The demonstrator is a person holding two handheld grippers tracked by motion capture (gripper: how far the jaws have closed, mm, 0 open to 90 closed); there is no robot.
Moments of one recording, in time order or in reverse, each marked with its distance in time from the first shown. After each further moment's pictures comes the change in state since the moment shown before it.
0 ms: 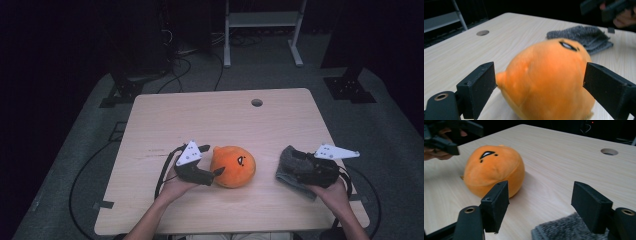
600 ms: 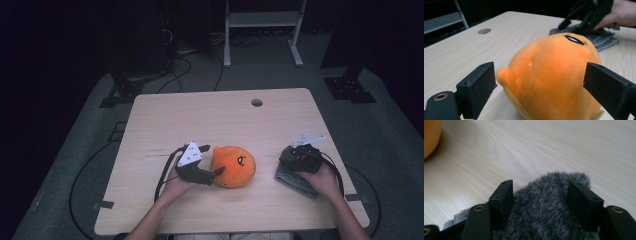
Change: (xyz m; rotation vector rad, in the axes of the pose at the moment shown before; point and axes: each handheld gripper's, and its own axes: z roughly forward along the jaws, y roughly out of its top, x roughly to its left) left arm 0.005 -0.007 0.007 -0.015 0.013 -0.010; right arm -0.048 -0.016 0.066 0.387 -0.209 -0.012
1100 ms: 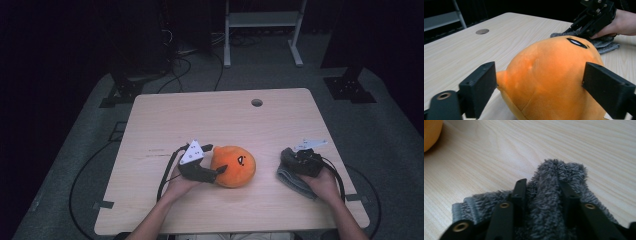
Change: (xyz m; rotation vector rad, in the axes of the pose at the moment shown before) left arm 0.001 -0.002 0.010 -0.007 -0.023 -0.017; right arm 0.001 -0.015 0.002 -0.023 0.015 0.015
